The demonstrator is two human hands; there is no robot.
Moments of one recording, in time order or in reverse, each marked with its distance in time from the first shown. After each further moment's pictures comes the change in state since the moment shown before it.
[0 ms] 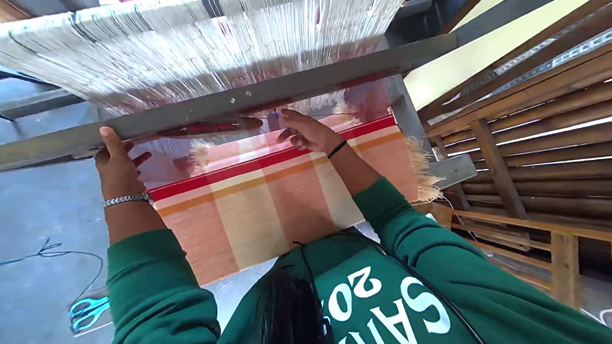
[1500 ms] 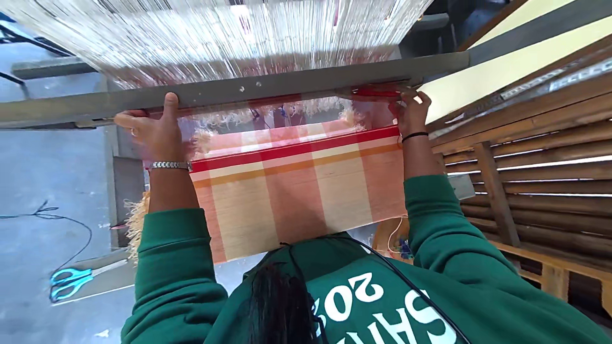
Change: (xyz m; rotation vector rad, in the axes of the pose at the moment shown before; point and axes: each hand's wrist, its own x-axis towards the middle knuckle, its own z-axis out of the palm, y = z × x) left_hand -0.039 0.027 0.067 0.048 0.263 0.238; right_hand -0.080 -0.015 -0.218 0.180 1.116 -0.529
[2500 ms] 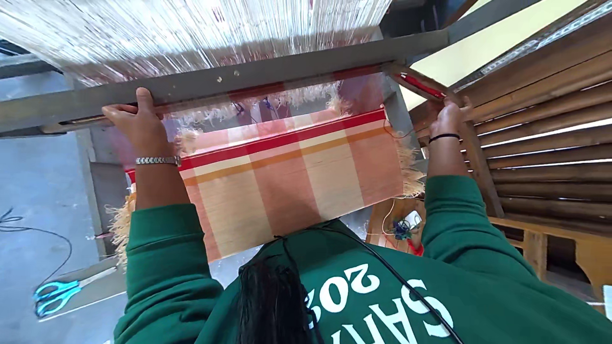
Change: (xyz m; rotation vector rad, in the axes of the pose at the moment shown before) left_hand -0.006 0.009 0.014 -0.162 -0.144 -0.048; right_hand 0.004 -0.035 -0.122 0.082 0.344 -0.141
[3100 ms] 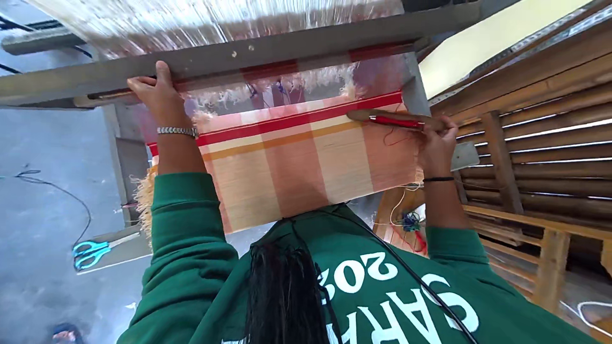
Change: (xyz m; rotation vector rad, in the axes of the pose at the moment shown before) left_hand 0.006 -0.006 0.004 -0.120 0.007 -0.016; right_hand -0.132 0.024 -0.078 -0.272 -0.397 -0.013
